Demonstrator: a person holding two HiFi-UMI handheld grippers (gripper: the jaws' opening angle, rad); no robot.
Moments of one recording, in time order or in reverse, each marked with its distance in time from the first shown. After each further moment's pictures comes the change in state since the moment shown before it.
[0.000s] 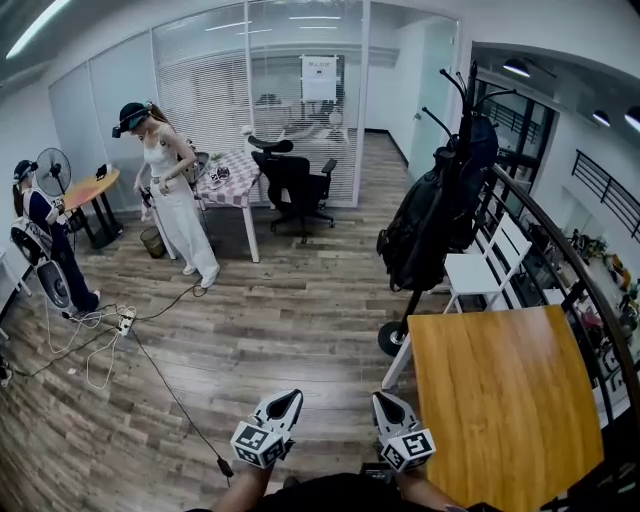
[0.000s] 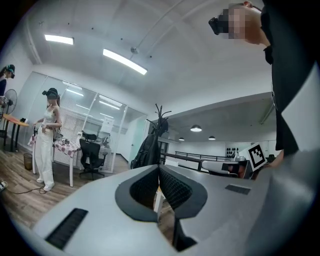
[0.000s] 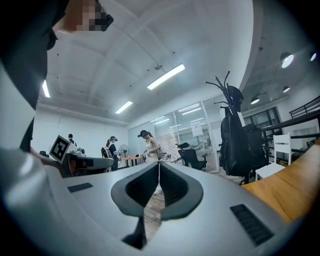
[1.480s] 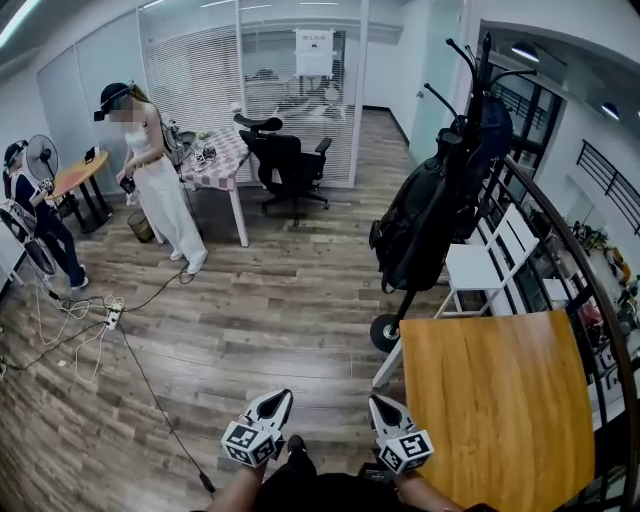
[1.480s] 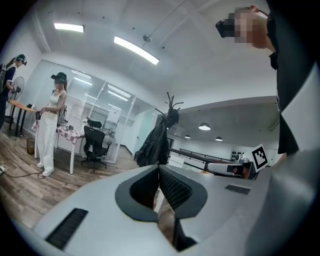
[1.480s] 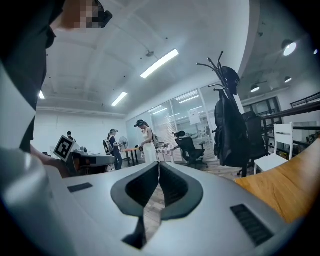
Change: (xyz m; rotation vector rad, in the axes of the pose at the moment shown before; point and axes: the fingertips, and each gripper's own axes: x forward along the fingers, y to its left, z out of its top) left arm 0.078 0.034 -0.045 -0.104 0.062 0.054; right arm 0.034 -0.083 -0.036 0.045 0.122 0.008
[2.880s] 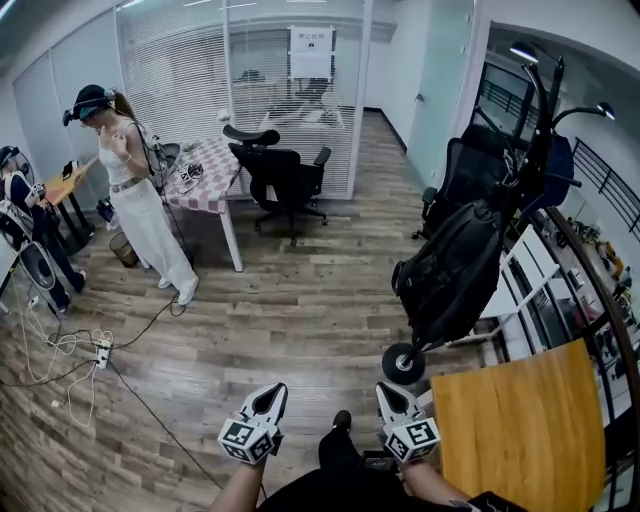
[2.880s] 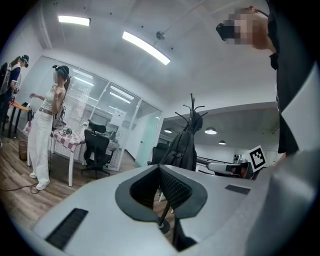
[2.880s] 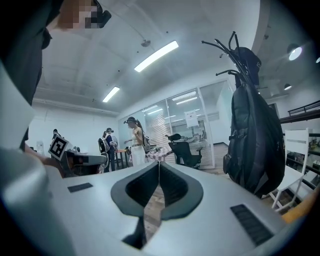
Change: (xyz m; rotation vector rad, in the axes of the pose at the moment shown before) left arm 0.132 0.206 0.082 -0.012 -0.048 0.005; right arm 0.237 -0.071 0.049 -0.044 -0.025 -0.067
